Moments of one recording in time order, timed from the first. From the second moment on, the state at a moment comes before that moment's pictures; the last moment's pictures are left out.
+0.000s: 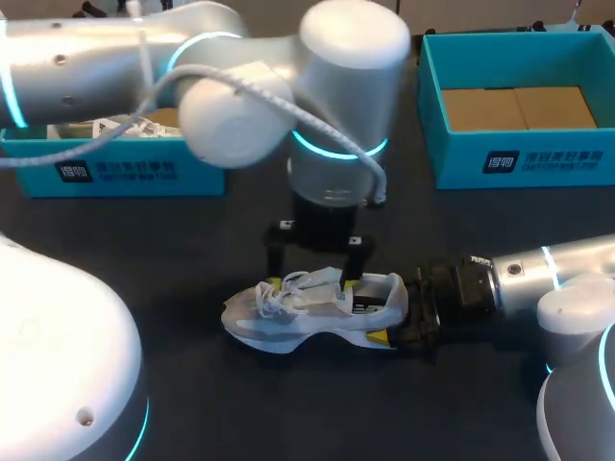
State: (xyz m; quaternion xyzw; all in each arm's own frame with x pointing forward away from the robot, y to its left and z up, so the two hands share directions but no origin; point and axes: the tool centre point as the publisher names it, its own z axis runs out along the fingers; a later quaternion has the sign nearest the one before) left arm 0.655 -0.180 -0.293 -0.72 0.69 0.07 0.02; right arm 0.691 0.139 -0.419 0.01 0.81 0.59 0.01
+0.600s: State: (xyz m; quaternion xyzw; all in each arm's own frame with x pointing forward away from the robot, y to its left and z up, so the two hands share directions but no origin) left arm 0.675 -0.206 -0.335 -0.70 0.70 0.13 0.08; right arm 0.691 0.139 -0.419 0.01 0.81 0.59 0.01
